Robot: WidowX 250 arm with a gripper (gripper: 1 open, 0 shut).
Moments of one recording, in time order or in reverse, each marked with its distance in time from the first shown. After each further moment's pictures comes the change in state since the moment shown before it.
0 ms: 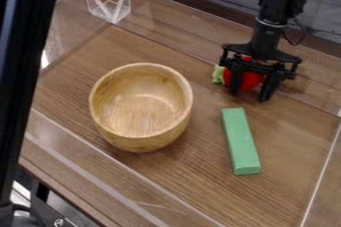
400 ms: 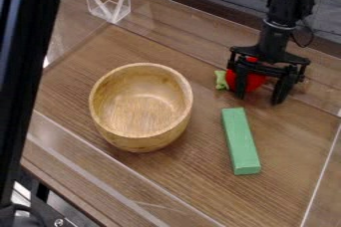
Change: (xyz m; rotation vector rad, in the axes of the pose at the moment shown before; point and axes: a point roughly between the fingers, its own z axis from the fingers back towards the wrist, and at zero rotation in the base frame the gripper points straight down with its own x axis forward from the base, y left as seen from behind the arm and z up) arm 0.000 -0.007 0.003 -0.017 -0.004 0.057
